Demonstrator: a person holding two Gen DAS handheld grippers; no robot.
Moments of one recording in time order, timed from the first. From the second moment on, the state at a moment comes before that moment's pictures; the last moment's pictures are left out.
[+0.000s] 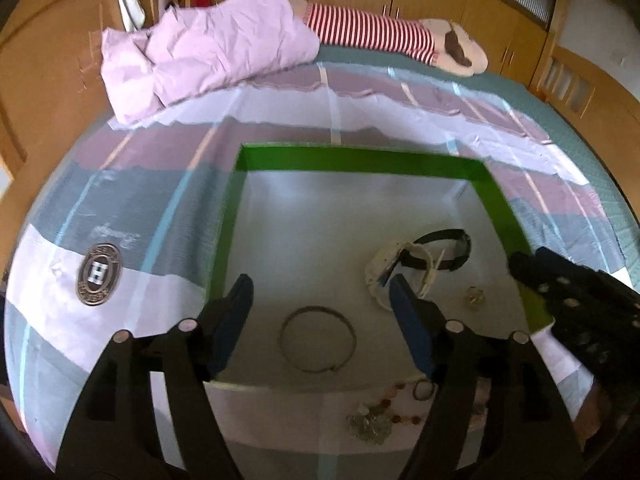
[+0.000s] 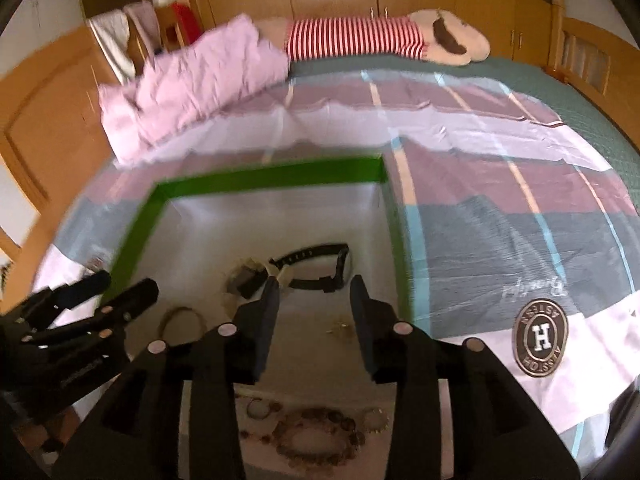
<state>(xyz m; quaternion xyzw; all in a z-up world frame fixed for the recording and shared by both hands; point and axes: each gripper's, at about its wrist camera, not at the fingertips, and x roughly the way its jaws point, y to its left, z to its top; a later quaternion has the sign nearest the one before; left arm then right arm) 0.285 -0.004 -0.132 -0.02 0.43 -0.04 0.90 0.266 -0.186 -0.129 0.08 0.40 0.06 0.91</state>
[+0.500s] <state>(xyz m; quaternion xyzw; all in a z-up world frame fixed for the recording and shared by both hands) 0.187 -0.023 -0.185 -0.03 0.48 -0.08 0.87 0.179 -0.207 -0.212 0.08 0.48 0.07 0.87</state>
